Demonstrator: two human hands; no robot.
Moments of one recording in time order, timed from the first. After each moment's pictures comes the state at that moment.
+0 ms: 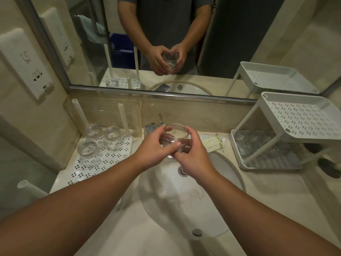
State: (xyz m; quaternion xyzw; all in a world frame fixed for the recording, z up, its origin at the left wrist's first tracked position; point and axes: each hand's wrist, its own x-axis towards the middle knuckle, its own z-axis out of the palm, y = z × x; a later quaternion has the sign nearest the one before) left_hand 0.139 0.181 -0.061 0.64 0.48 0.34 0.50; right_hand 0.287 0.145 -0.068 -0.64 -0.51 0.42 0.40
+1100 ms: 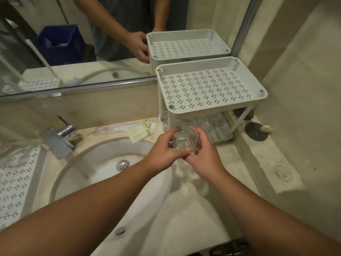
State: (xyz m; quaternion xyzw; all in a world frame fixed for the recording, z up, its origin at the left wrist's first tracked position) left_hand 0.485 0.126 -0.092 0.66 0.42 0.25 0.58; right_hand 0.631 0.067 -0.112 -0.69 -0.46 0.36 0.43
